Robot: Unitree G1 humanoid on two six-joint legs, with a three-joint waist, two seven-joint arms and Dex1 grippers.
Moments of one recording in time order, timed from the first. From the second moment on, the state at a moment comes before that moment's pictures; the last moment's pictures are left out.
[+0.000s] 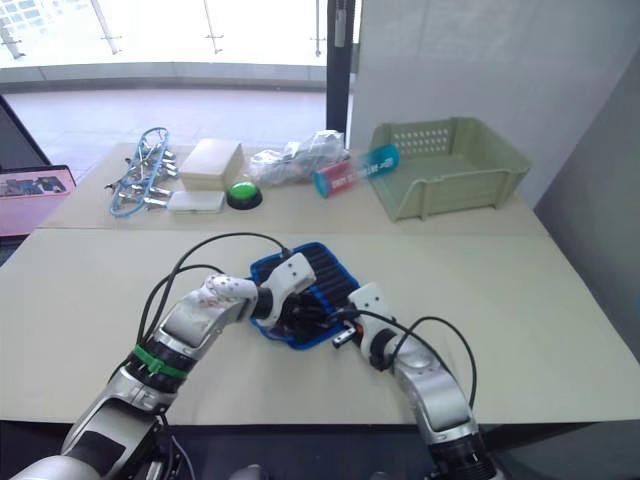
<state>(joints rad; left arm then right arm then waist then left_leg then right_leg) -0.68 0.42 -0.32 -0.02 -0.19 0.84 -0.83 -0.22 -0.23 0.19 -0.19 0.14 0.58 0.40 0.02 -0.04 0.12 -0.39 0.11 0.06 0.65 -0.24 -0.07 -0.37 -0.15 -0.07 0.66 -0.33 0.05</state>
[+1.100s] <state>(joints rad) 0.23 0.68 0.52 -0.36 -0.61 0.45 -1.09 -0.39 -0.24 0.45 -0.43 0.17 0.56 0.56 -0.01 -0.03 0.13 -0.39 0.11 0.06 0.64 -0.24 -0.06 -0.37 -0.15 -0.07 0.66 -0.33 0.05</state>
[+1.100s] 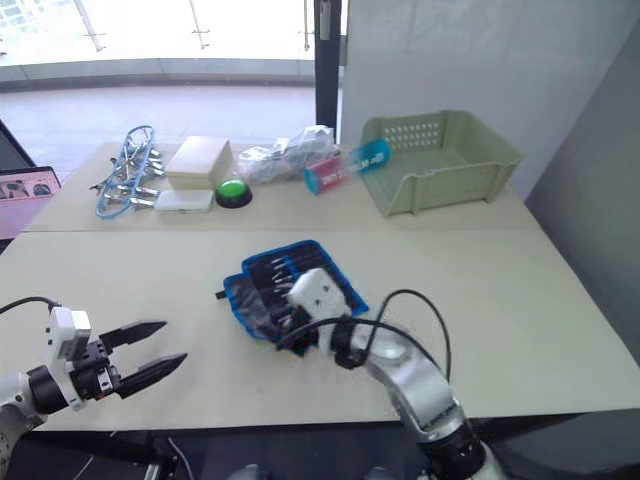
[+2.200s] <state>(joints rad) 0.26 0.70 0.48 -0.37 -0.61 0.38 -1.03 -0.36 -0.30 0.57 -0.12 -0.13 0.04 0.56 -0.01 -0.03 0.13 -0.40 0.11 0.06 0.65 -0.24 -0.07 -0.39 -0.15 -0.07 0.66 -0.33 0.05</state>
